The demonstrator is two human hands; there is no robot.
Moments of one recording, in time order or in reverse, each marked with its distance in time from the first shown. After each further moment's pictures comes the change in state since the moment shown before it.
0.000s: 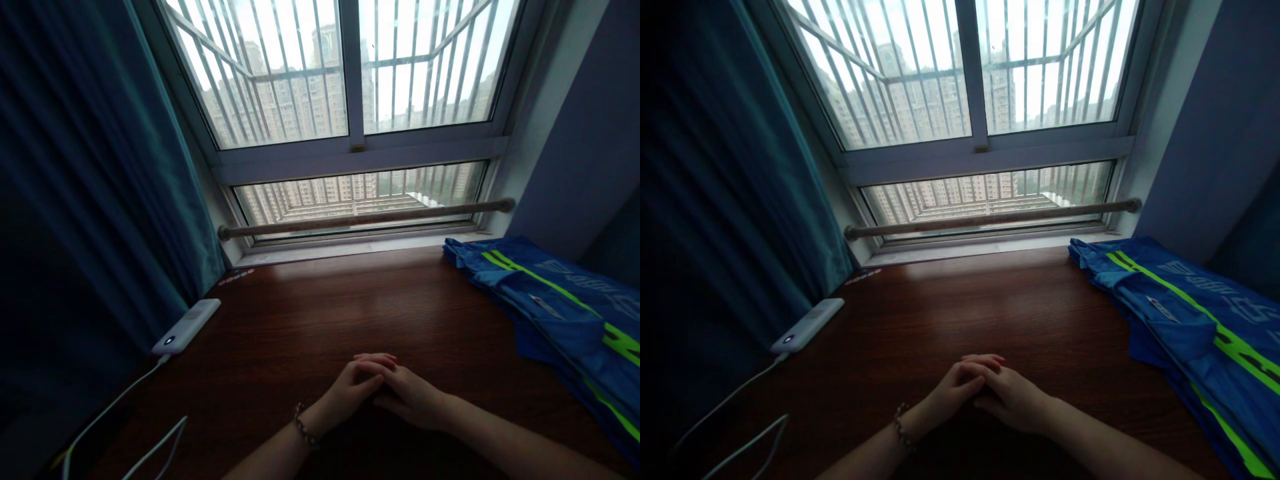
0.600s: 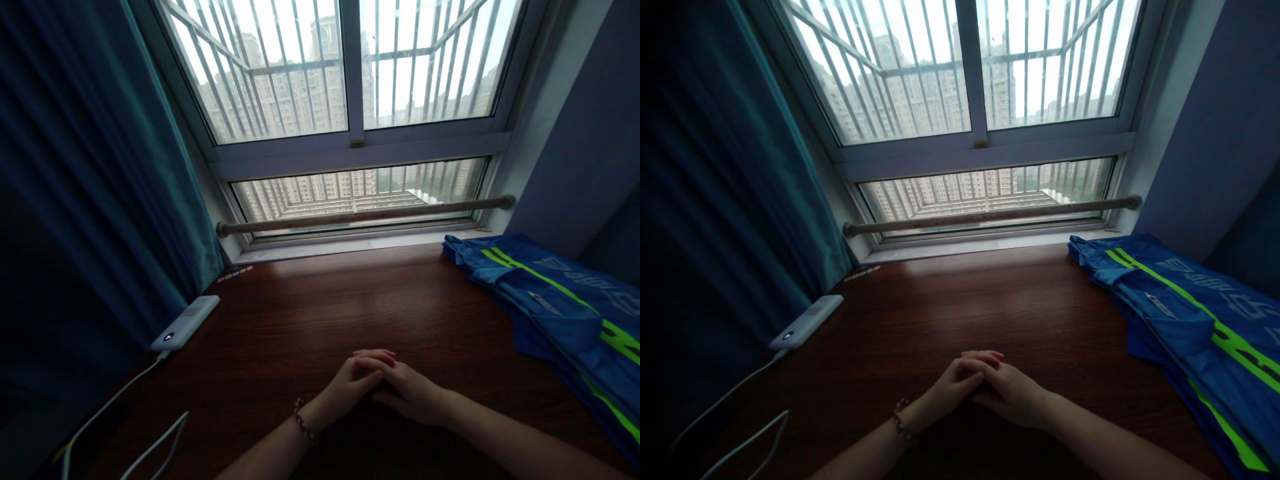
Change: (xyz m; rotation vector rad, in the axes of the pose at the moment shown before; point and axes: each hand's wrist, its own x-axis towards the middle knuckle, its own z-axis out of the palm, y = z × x) left_hand 0.001 -0.005 0.001 -0.006 0.019 0.041; right_hand -0.001 0.000 0.000 0.012 0.002 0.017
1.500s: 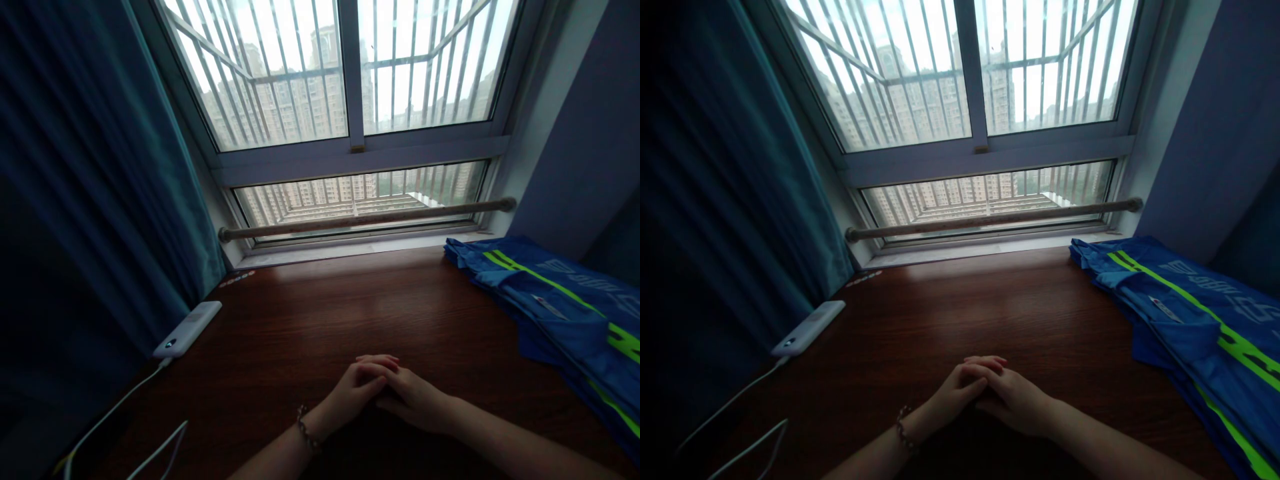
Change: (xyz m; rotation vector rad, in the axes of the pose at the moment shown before) left_hand 0.001 0.003 -0.001 -0.033 -0.016 -0.021; right_hand 0.001 0.000 0.001 -0.007 0.003 -0.002
